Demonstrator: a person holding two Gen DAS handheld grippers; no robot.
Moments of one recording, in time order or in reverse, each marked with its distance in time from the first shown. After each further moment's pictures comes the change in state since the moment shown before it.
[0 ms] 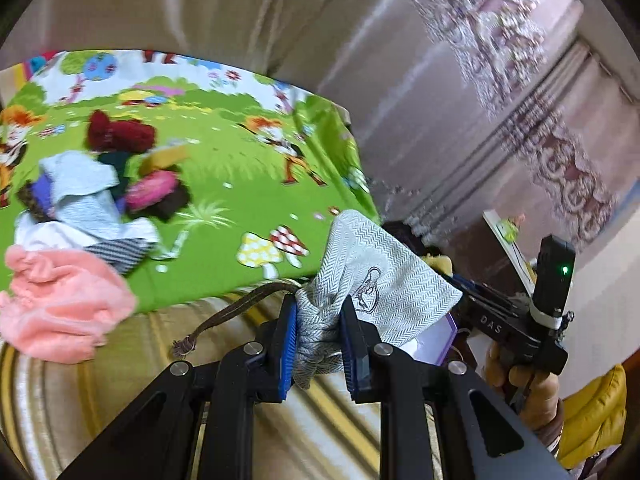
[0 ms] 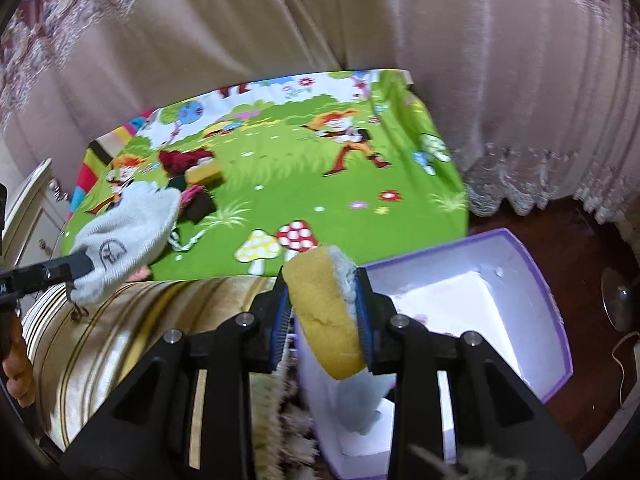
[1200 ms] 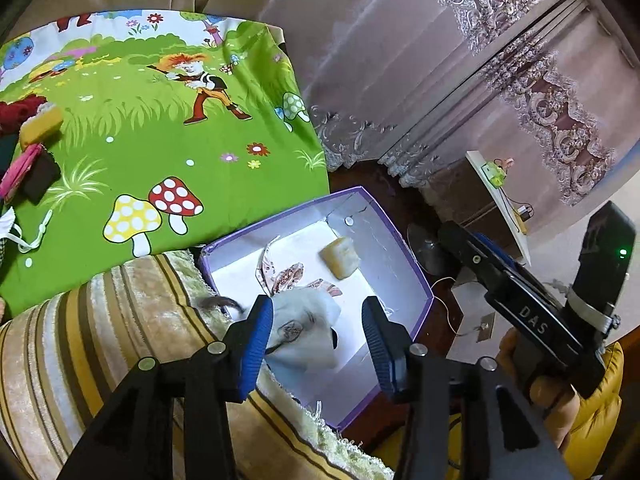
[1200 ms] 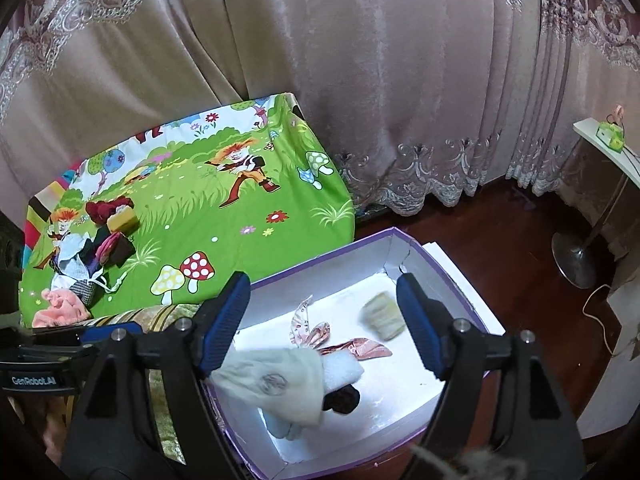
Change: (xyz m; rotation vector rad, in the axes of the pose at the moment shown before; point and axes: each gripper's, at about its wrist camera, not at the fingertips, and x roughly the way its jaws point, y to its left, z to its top) left arm 0.111 -0.084 -0.001 0.053 0.210 -0.064; right arm -0.033 -0.080 -0.002 0.162 -0.075 -0.216
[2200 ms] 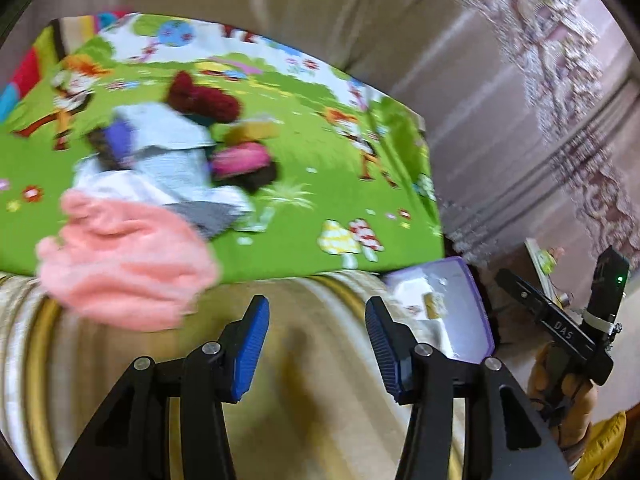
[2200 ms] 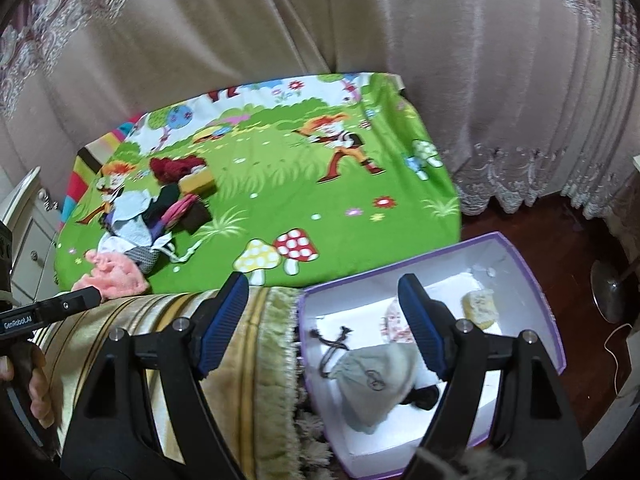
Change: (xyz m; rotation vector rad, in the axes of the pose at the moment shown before) left arm -0.134 0.150 -0.050 -0.253 -0.218 0.213; right arm 0.009 0.109 -0.001 -0.161 0.089 0.179
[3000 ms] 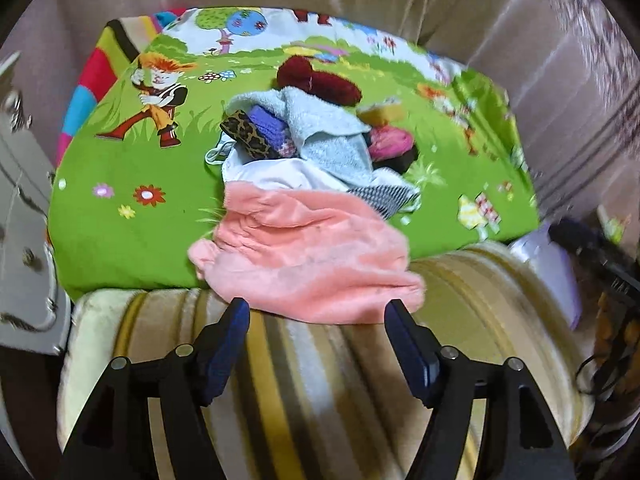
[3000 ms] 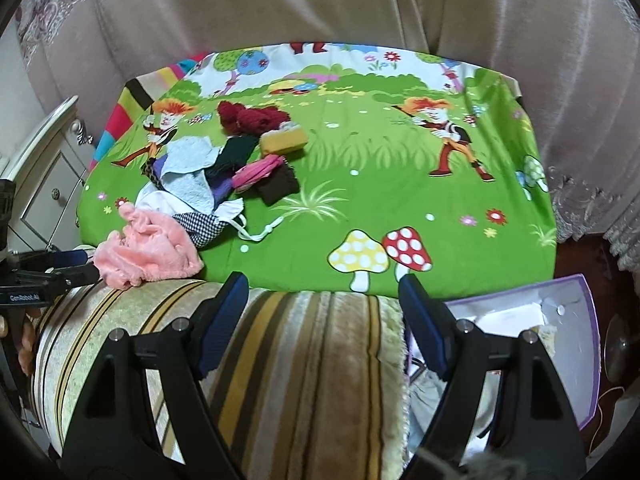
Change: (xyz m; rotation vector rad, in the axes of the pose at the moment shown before) left arm -0.017 0.088 0.014 0.108 0.118 0.295; right arm 0.061 0.104 0.008 -0.214 0.112 0.133
